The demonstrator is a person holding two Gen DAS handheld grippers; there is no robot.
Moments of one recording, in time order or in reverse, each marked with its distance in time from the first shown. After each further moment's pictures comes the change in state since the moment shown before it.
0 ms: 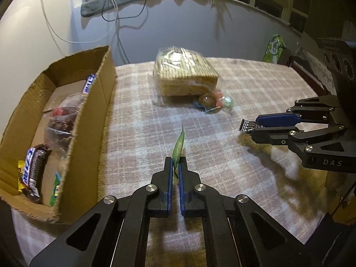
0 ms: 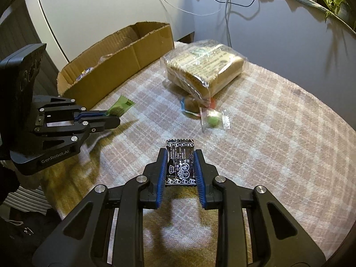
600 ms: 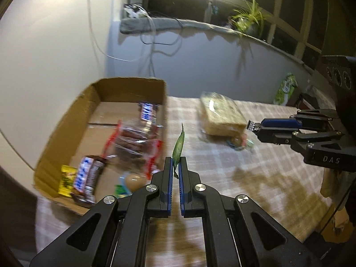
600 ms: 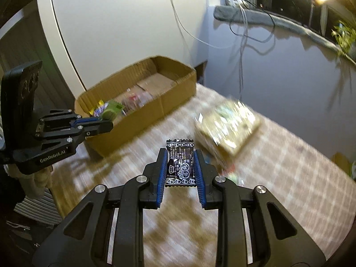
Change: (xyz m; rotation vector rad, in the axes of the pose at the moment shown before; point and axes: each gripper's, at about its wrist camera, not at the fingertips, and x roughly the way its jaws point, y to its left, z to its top) left arm -0.061 0.066 0.004 -0.145 -0.164 0.049; right arm -0.022 0.051 0.070 -0.092 -0.111 0.004
